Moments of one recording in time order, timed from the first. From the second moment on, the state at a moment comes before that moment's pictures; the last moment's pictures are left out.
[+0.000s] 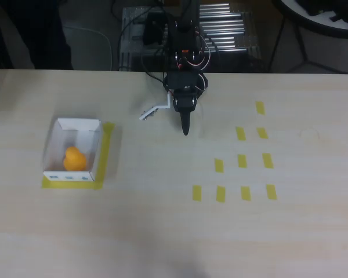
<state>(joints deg) -4.7 188.3 173.2 64.9 1.6</state>
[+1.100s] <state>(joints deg) -4.7 188.3 173.2 64.9 1.6</state>
